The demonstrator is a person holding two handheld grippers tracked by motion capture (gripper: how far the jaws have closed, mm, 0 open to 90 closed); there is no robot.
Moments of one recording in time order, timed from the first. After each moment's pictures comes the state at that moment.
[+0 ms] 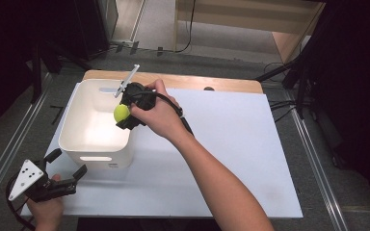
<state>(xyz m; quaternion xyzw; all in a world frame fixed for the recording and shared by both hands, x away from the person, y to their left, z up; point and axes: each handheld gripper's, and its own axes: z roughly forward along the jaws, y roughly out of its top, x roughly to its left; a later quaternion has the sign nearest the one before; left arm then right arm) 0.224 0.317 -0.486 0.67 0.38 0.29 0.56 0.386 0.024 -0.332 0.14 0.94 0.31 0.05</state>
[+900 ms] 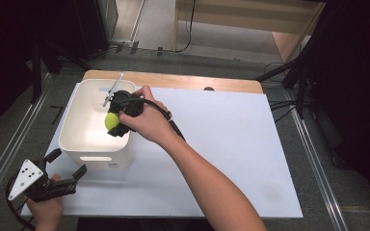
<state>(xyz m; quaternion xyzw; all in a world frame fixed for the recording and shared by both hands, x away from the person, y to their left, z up) 0.224 0.317 -0.486 0.67 0.38 0.29 0.56 0.384 0.054 -0.352 0.11 0.95 0.28 0.04</state>
